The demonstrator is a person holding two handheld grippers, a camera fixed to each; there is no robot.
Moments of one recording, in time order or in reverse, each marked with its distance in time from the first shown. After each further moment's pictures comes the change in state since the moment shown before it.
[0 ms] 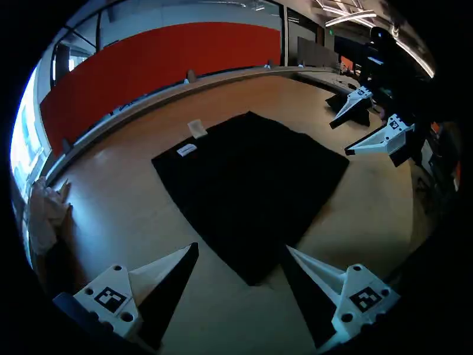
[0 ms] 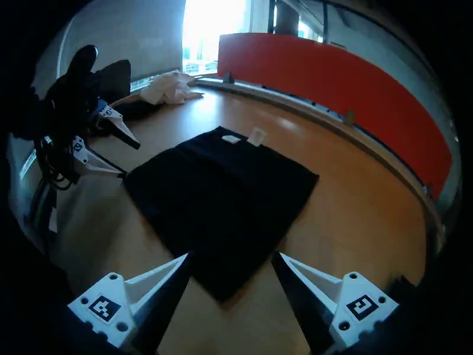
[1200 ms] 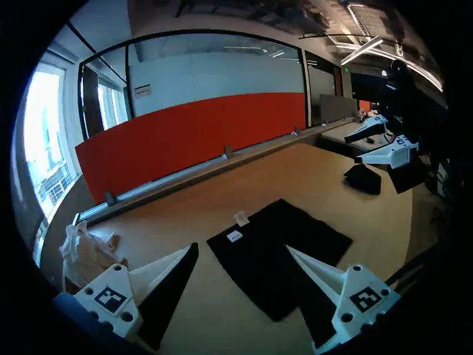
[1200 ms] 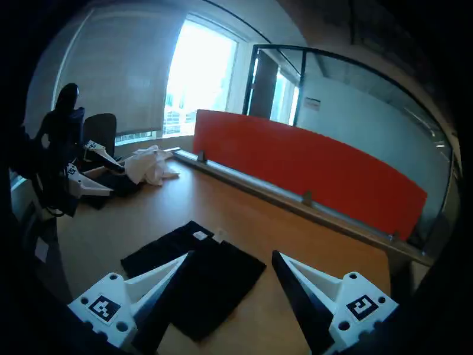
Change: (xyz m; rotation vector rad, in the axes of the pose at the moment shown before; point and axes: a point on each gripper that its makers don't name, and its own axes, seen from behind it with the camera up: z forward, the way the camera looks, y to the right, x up) left arm 0.145 -0.054 -0.126 0.168 0.303 -0.026; right arm 0.169 0.047 -0.119 -0.145 0.333 -0.007
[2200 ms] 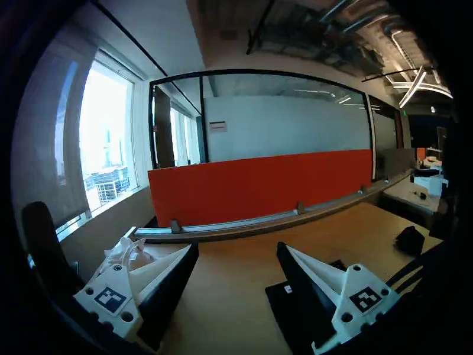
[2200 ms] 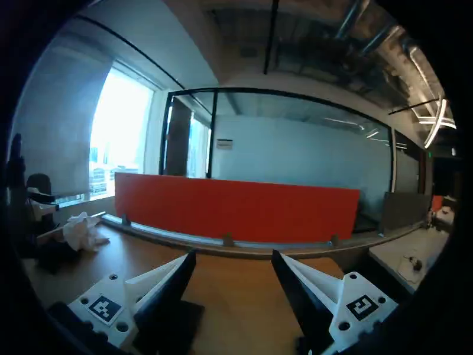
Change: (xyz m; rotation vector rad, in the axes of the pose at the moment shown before) left arm 0.086 -0.101 -0.057 0.400 0.252 -0.154; right arm 0.067 0.116 -0.059 -0.447 0.284 0.192
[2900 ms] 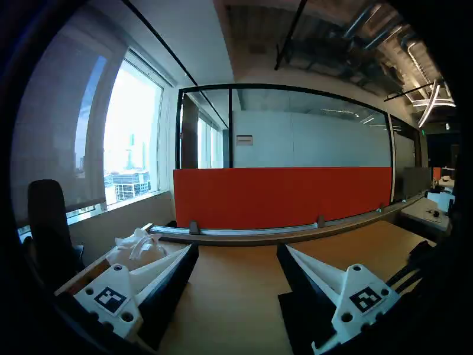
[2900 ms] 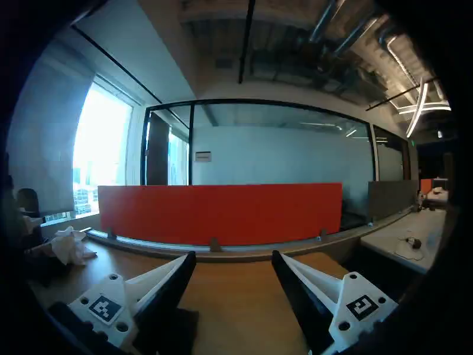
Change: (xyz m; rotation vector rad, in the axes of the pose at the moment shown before) left arm -0.024 -0.031 -0.007 0.161 0.110 -0.102; right arm -0.020 0.016 0.002 -0.148 0.101 0.093
